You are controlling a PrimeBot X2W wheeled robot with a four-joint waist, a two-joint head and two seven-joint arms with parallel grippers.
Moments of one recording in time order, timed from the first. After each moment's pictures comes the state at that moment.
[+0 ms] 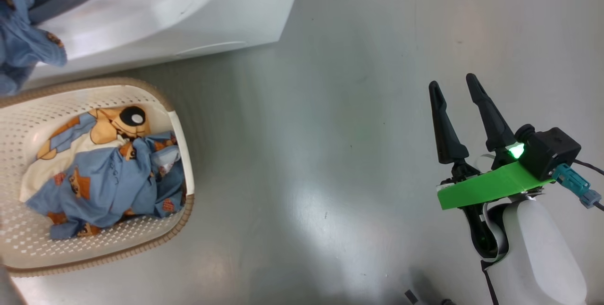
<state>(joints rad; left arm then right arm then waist) -1.05 0.29 0.07 0.48 -0.19 -0.09 -0.18 -0.40 -0.06 0.04 0.18 0.27 0.13 -0.26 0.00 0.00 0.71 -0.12</state>
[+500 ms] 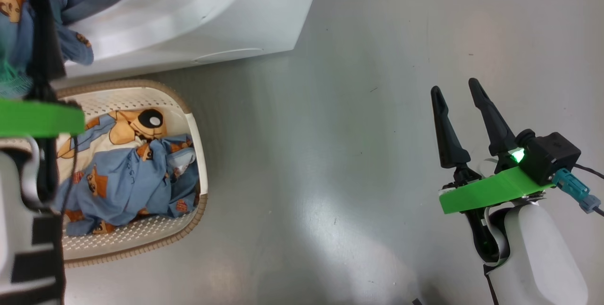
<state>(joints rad) -0.67 0.20 0.06 0.16 -0.20 -0.01 -0.23 -0.38 -0.06 0.03 0.17 0.24 0.13 -0.26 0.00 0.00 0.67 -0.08</state>
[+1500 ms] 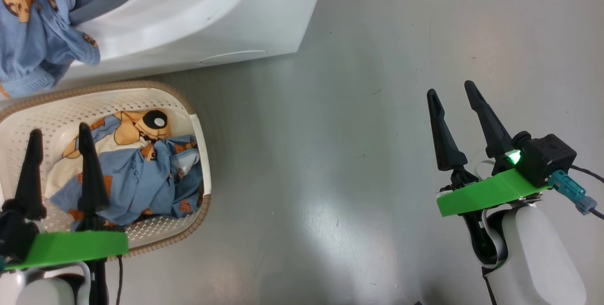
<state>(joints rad) -0.20 0.04 0.15 -0.03 -0.17 0.07 -0.26 -0.38 -0.06 0.05 0.17 0.24 0.13 -0.26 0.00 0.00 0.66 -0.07</state>
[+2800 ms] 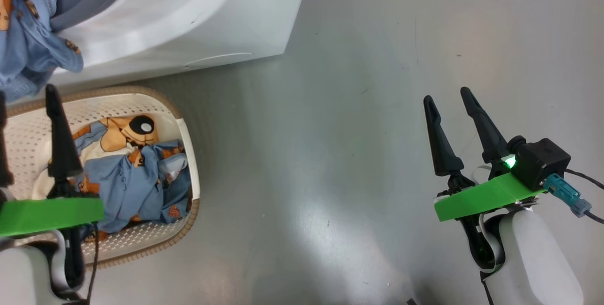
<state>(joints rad) -0.32 0.08 0.18 0.00 -0.16 0.07 -0.26 -0.37 -0.06 0.05 0.19 0.24 0.13 -0.26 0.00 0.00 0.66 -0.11</state>
